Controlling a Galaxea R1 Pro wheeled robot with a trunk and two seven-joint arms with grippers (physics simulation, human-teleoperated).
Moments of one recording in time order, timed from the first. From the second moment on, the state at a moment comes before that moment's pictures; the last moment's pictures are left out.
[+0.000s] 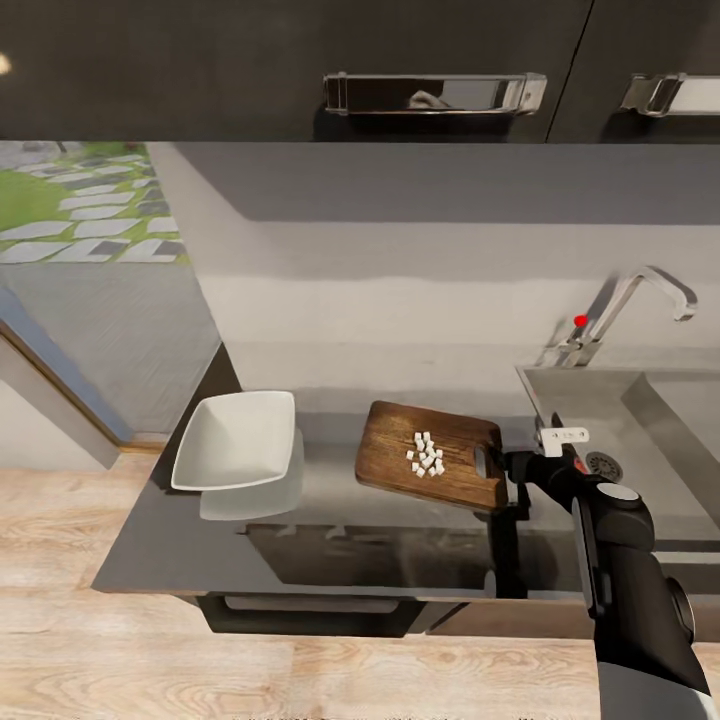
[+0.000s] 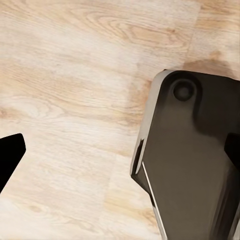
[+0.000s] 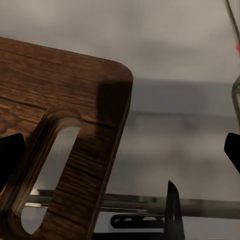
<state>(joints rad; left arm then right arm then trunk) 0.32 0.09 -0.02 -0.51 0.31 -0.55 0.02 -0.51 0.03 -0.29 -1.58 0.32 0.70 0.44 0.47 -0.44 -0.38</state>
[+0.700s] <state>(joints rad) 0.32 0.08 -0.02 -0.50 0.31 -0.55 0.02 -0.51 0.03 -0.29 -1.57 0.32 0.70 0.44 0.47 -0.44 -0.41</state>
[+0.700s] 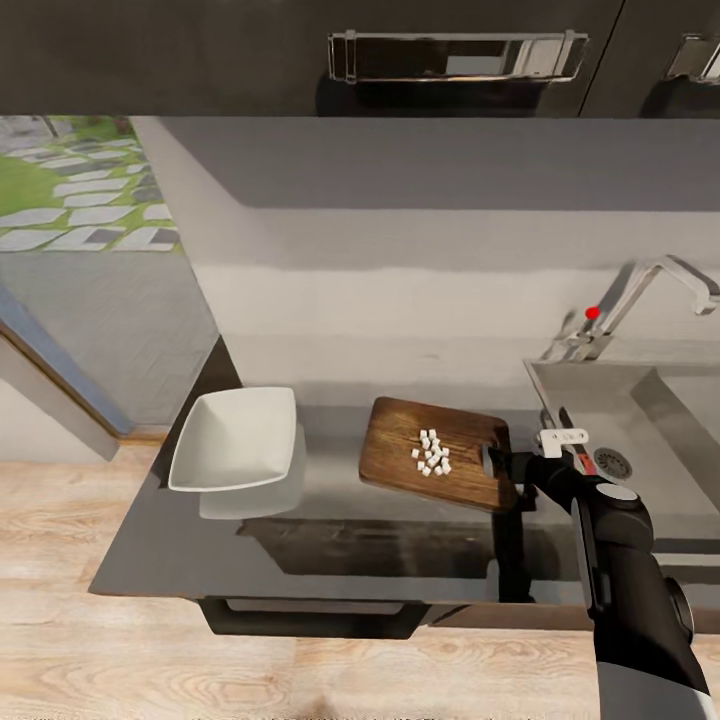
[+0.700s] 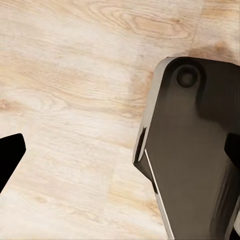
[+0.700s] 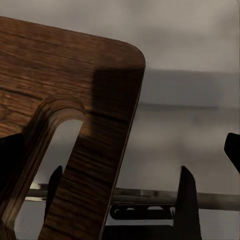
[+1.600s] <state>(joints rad) 0.32 0.08 -0.02 -0.50 0.31 -0.55 0.02 -0.51 0.03 -0.29 -1.57 0.32 0.70 0.44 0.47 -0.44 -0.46</state>
